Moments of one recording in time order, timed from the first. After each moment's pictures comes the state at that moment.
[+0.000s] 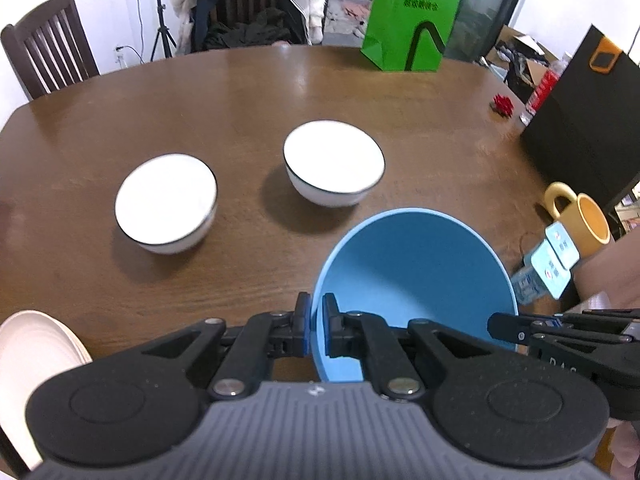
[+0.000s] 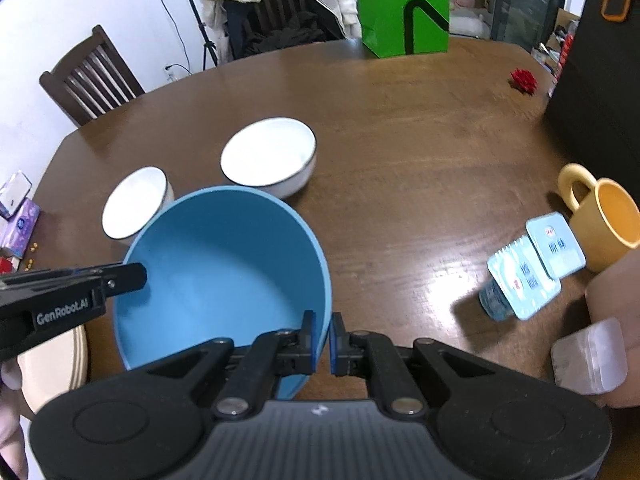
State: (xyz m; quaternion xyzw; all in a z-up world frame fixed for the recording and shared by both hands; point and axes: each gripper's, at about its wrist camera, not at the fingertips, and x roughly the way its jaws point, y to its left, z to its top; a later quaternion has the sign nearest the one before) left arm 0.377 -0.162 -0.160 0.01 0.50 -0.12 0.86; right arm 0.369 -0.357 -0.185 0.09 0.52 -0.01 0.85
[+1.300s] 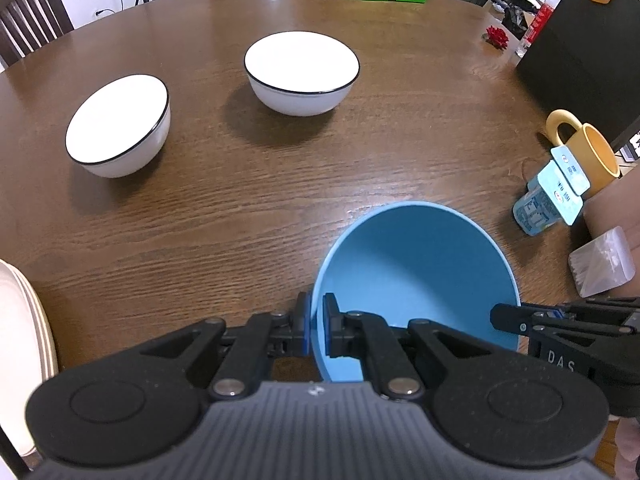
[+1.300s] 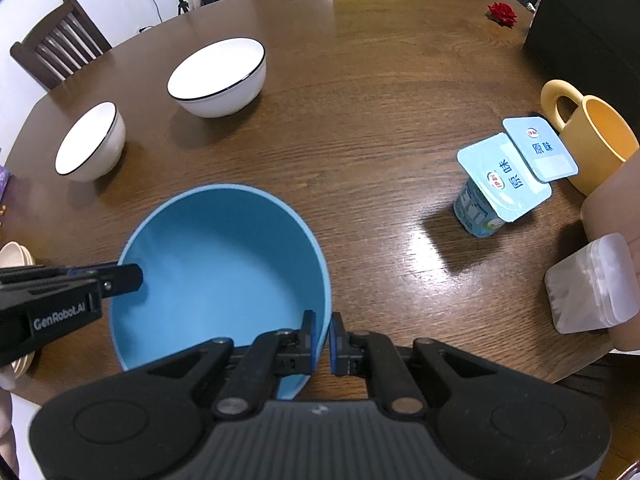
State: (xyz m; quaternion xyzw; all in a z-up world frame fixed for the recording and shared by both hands) left arm 0.355 -0.191 -0.221 0.03 0.56 -0.13 0.82; right arm 0.340 -0.381 -0.247 0.09 0.58 -0.02 0.81
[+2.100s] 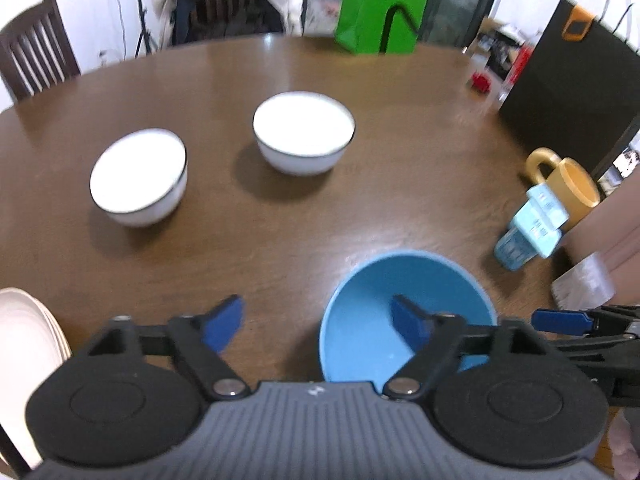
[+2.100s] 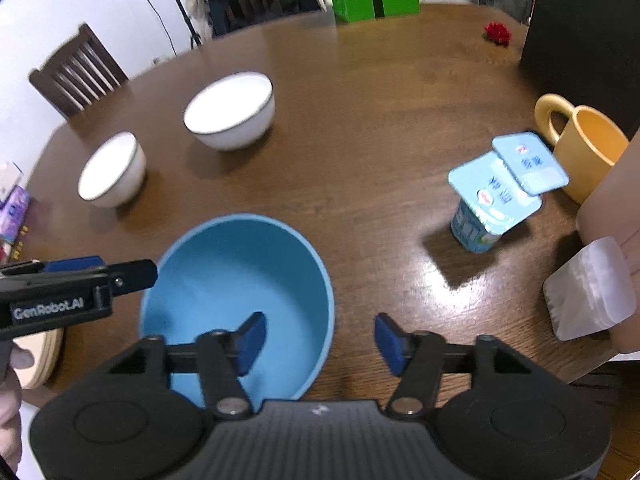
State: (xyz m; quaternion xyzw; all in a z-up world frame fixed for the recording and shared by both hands) left arm 0.339 -0.174 -0.177 0.02 0.48 -0.14 0.86; right arm 0.319 -0.389 -0.225 0.11 0.53 -0.01 0.84
